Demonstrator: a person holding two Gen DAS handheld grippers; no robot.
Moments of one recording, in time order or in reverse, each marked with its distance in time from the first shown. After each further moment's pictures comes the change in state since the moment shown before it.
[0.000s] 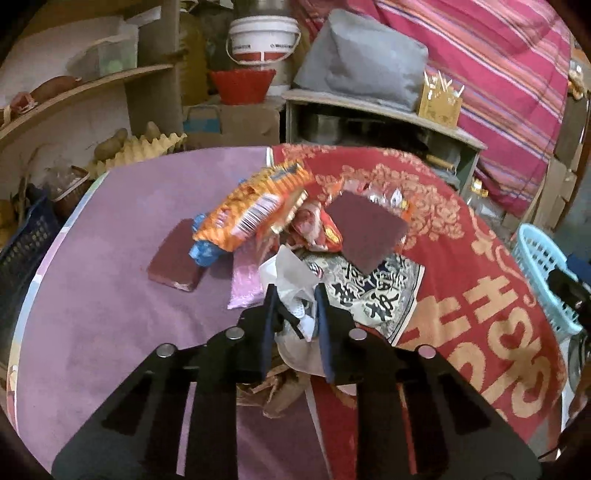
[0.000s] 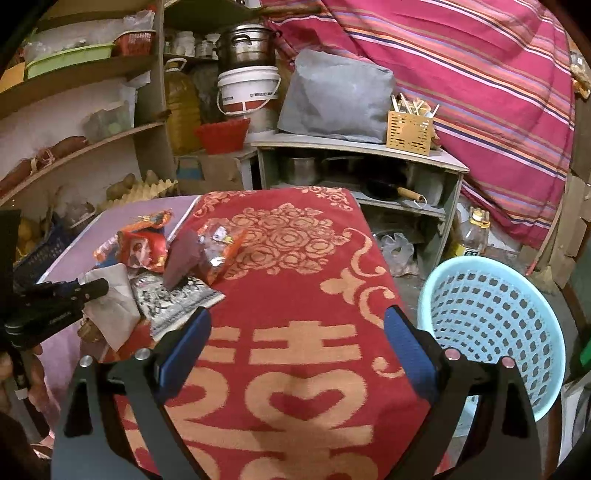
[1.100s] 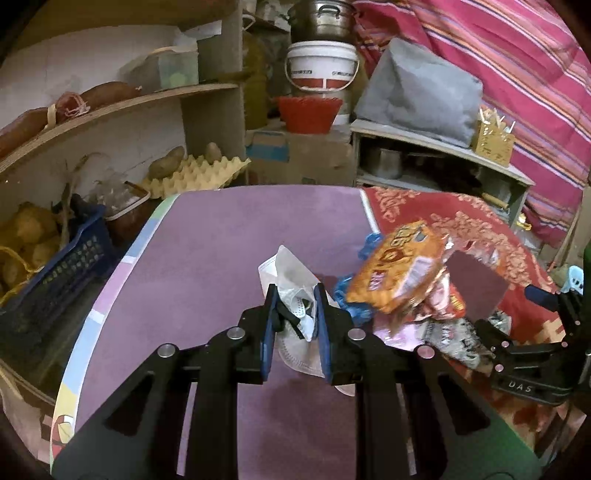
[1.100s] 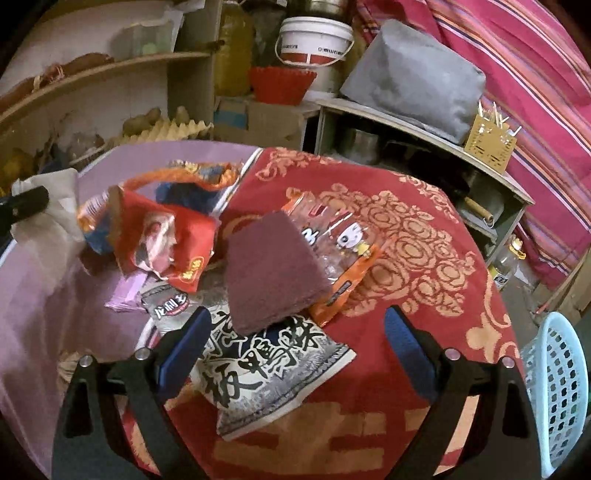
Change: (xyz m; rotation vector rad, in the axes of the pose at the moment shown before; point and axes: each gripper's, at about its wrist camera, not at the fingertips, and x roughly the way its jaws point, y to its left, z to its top) left arm 0.004 0.099 0.034 -0.048 -0.078 0.156; right arm 0.127 0.131 0.012 -0.222 0.162 -0.012
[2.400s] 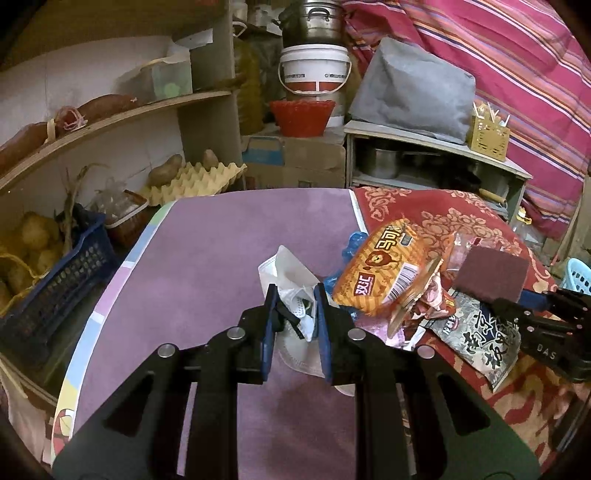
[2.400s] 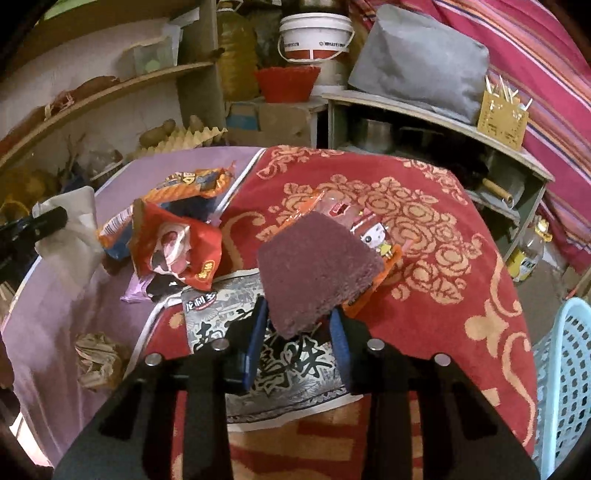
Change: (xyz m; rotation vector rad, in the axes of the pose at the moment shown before) left arm -0.011 -0.025 -0.002 0.033 -0.018 0.017; right arm -0.006 -0.046 -0.005 0.094 0.017 0.180
